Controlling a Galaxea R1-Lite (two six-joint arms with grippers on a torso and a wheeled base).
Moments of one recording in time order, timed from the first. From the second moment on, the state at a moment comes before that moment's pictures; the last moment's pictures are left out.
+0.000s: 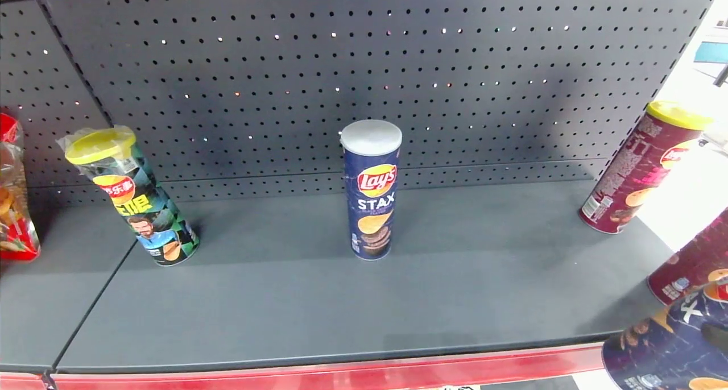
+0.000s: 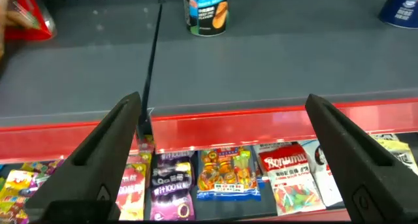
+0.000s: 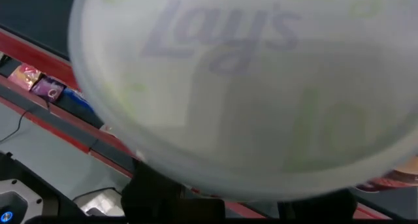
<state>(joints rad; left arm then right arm) 0.00 0.00 0.00 0.00 -0.02 0.01 0.29 0.63 -0.49 0.09 0.18 -0.19</state>
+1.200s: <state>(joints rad) -0.24 0.79 -0.59 -0.09 -0.40 0.10 0.39 0.76 -0.56 0.03 0.18 -0.18</state>
